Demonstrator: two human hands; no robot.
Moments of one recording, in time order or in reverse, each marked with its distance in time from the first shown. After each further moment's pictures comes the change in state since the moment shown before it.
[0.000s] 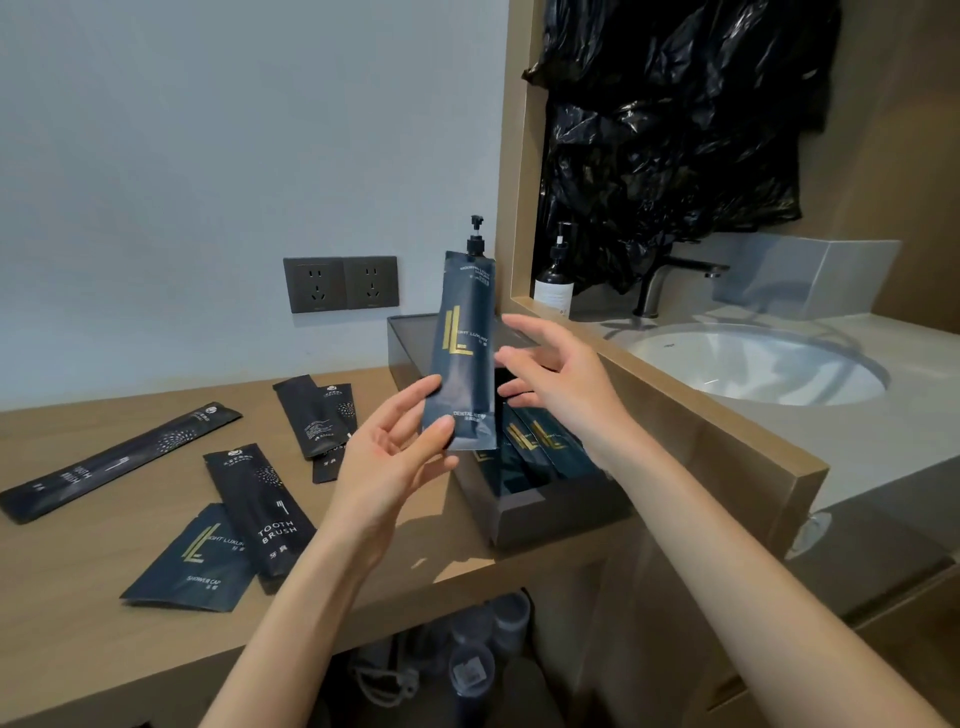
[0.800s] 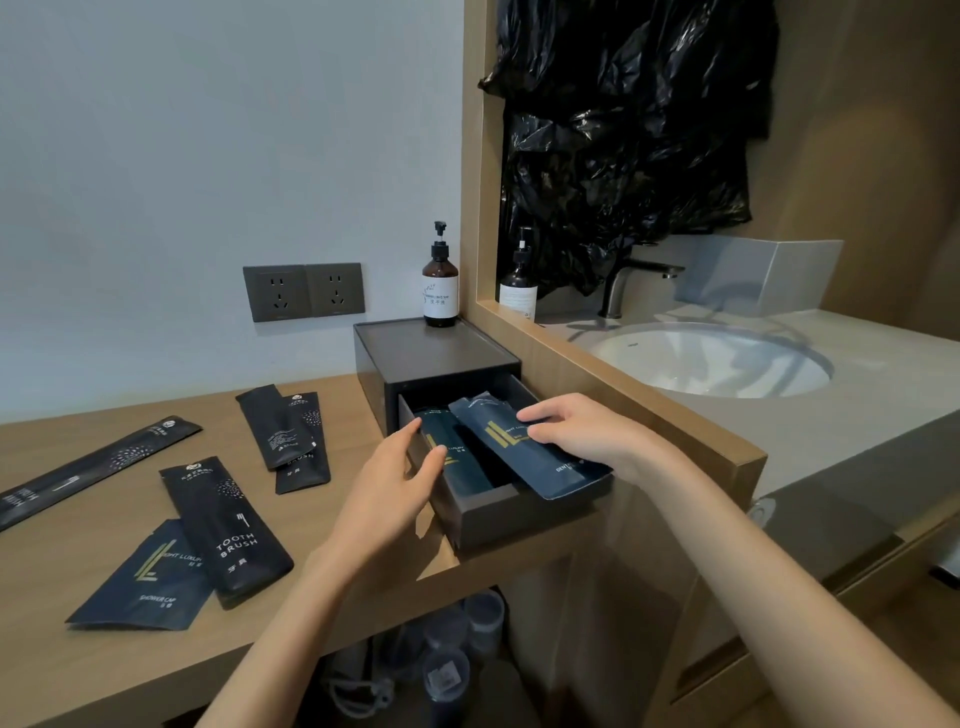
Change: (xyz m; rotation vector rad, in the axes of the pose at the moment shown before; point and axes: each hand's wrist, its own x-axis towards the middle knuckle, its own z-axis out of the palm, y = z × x) left_hand 0.026 -0.050 0.005 1.045 -0.040 0.036; right_hand -0.014 0.021 -0.051 -0.483 -0.244 0.452
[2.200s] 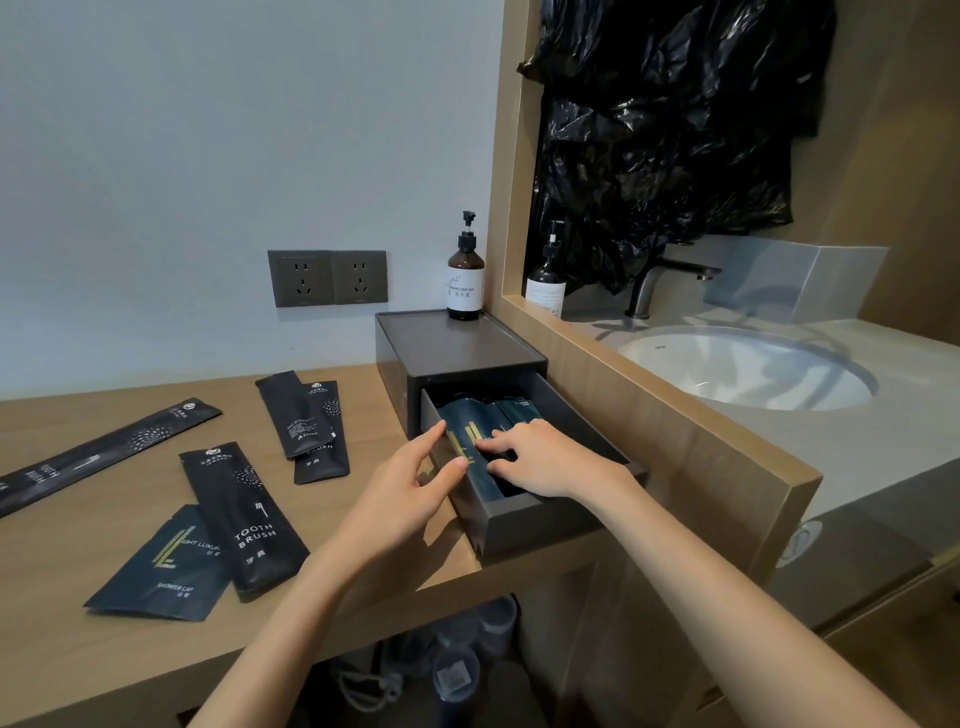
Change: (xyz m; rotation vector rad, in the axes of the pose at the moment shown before) left_hand 0.001 -0.015 -0.007 -0.096 -0.103 0.029; right_hand 0.049 0.001 0.060 -0.572 -0.100 -0.284
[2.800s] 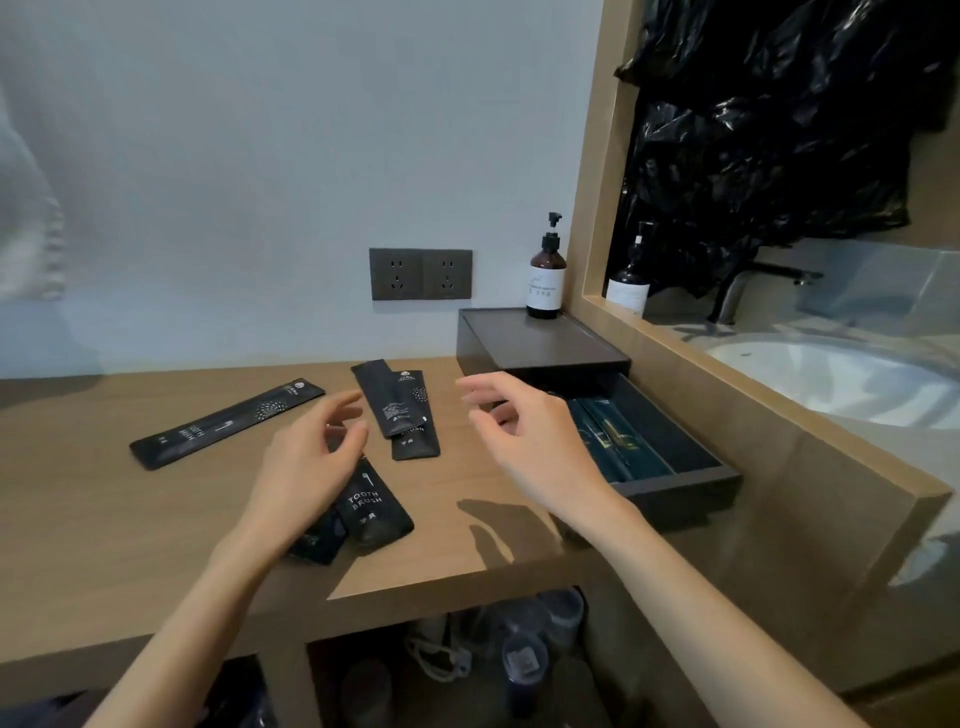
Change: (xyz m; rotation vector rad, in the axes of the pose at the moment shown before) left_hand -0.062 -0.050 -0.123 0.119 0.435 -0.080; right_hand -0.029 -0.118 0.009 0.590 0.471 -0.273
